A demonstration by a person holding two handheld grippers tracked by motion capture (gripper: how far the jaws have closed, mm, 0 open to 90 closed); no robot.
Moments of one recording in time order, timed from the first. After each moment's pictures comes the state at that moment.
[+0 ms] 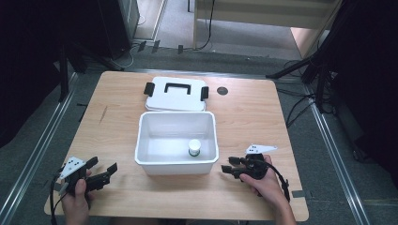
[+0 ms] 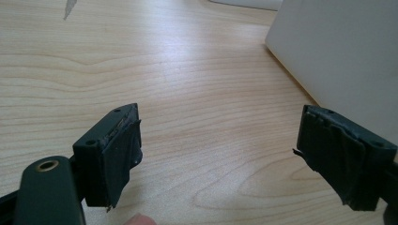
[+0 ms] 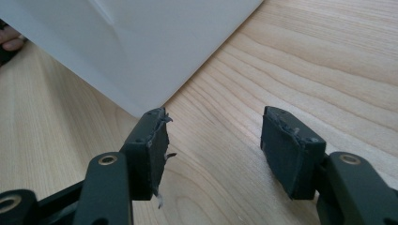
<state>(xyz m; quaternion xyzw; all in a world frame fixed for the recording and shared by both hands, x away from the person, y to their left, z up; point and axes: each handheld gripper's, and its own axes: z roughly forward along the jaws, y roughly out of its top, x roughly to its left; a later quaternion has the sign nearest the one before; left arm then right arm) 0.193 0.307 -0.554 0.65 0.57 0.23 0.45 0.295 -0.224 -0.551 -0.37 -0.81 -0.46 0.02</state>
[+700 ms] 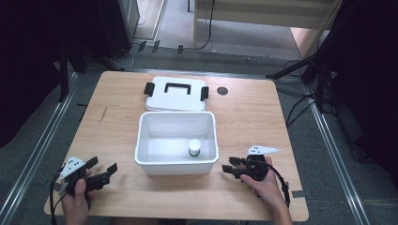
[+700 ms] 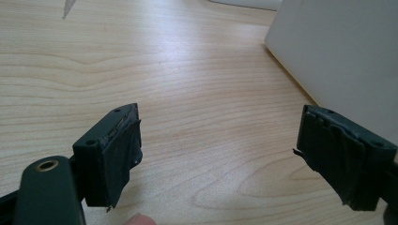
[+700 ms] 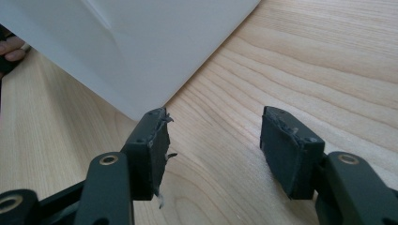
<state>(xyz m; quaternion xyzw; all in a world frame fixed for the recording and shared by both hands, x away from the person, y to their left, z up) 0.193 0.307 -0.554 0.65 0.57 0.22 0.45 0.292 -0.227 -0.554 -0.38 -0.79 -0.47 0.02</state>
